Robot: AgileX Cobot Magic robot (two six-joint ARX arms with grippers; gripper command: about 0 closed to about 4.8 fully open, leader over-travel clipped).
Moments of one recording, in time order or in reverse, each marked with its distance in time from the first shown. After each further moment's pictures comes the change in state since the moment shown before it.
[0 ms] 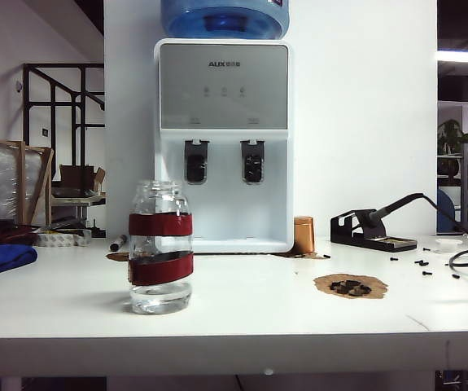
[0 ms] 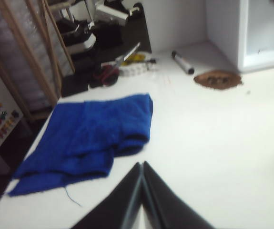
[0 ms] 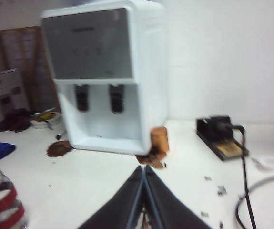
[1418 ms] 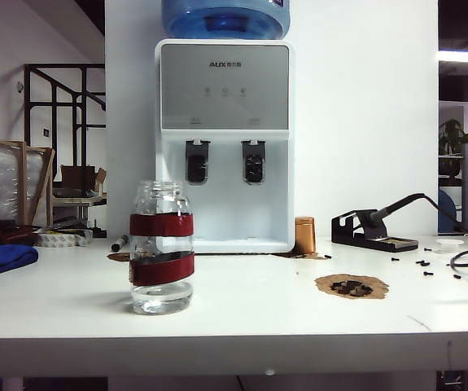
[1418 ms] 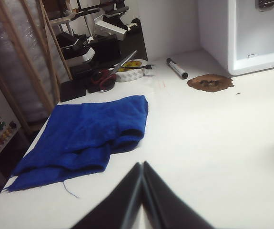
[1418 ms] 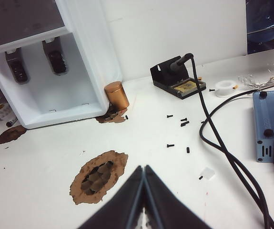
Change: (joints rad) left arm 0.001 -0.380 -0.088 -0.233 0.018 -0.001; right arm -0.006 -0.261 -0.331 -0.013 0.177 0.134
